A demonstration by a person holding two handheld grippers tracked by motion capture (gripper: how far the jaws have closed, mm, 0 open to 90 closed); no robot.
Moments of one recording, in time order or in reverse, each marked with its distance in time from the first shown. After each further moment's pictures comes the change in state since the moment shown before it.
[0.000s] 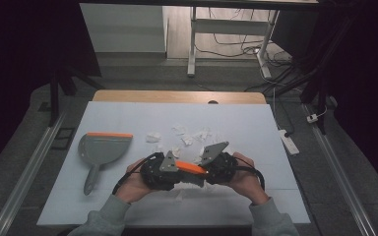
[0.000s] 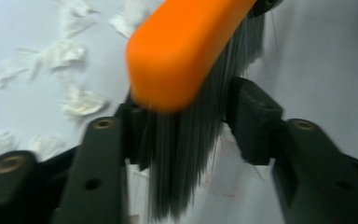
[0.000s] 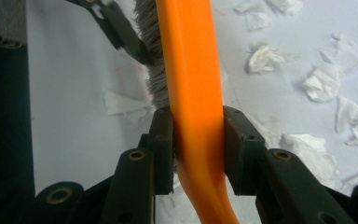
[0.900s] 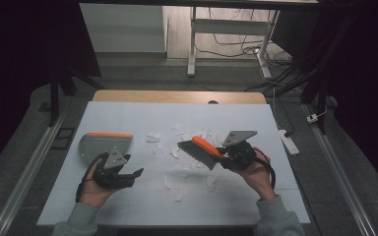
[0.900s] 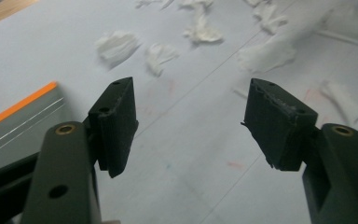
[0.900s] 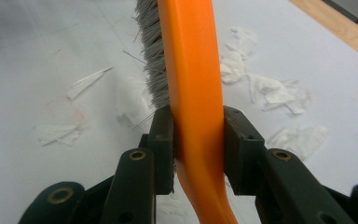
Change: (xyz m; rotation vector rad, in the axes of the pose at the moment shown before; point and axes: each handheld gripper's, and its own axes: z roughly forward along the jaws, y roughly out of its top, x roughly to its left) left arm 0.031 -0.102 -0.056 -0.102 0.217 -0.355; right arm -0.036 -0.034 -0.026 -0.148 -0.170 0.257
